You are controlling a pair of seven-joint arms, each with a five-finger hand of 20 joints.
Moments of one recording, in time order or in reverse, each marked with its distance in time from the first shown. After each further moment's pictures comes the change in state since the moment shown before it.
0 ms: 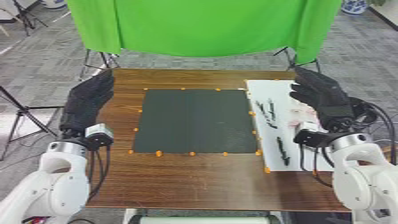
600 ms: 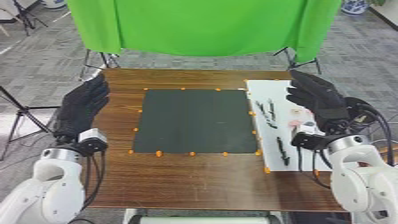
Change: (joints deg) left arm 4.5 -0.7 -3.1 -1.5 -2.9 0.0 0.6; right arm -0.6 0.4 -0.6 -0.4 -1.2 -0.3 0.6
